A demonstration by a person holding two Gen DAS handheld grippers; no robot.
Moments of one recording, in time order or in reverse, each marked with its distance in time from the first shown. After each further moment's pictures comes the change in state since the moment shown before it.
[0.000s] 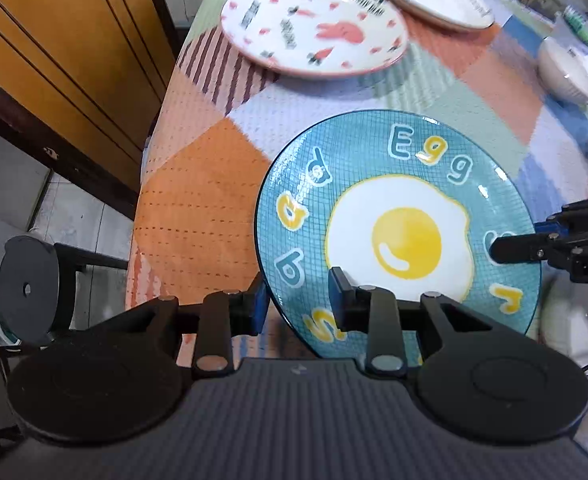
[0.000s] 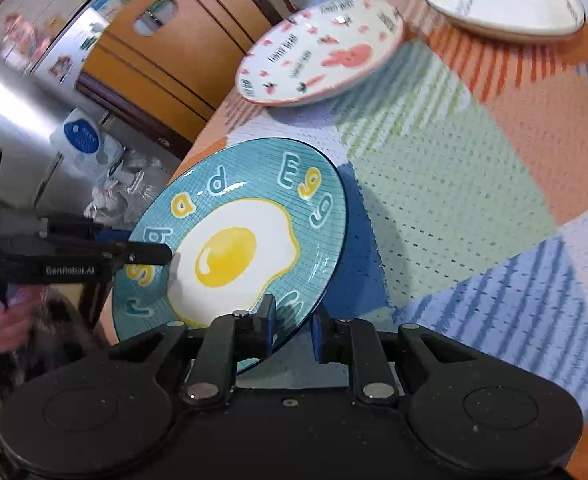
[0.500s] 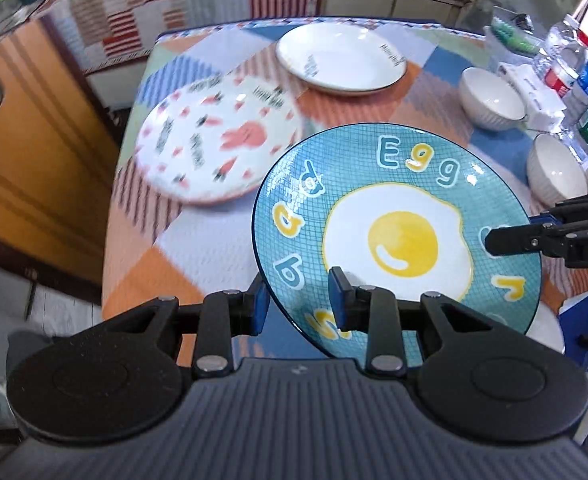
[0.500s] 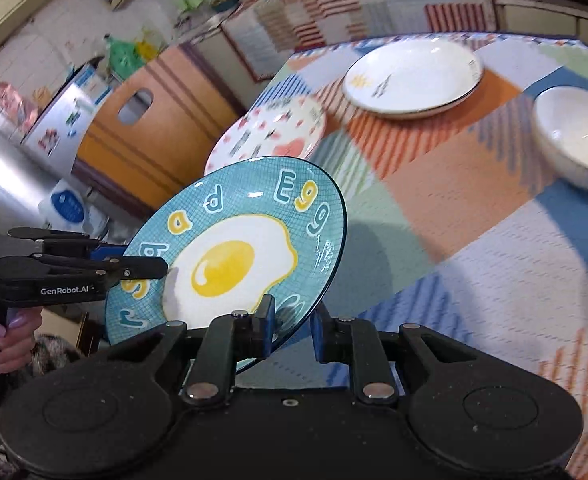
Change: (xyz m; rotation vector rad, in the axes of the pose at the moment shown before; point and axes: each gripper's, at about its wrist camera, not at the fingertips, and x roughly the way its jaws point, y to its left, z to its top) left arm -0.035 -0.084 0.061 0.181 -0.132 -0.033; right arm -0.095 -0.034 -0.007 0.093 -0.214 -0.071
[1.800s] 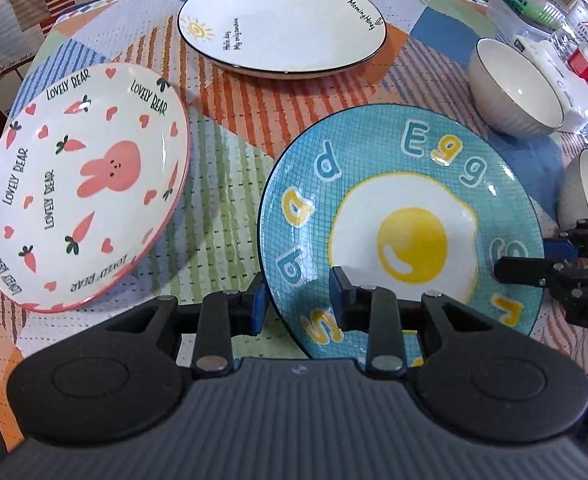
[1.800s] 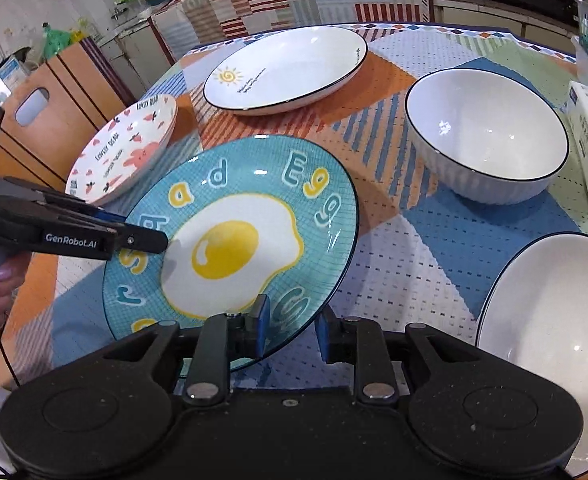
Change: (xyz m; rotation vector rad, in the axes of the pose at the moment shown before) left arm 0.151 -0.048 0.068 0.009 0.110 -0.091; right arm 0.036 -0.097 0.016 -0.022 0.017 -0.223
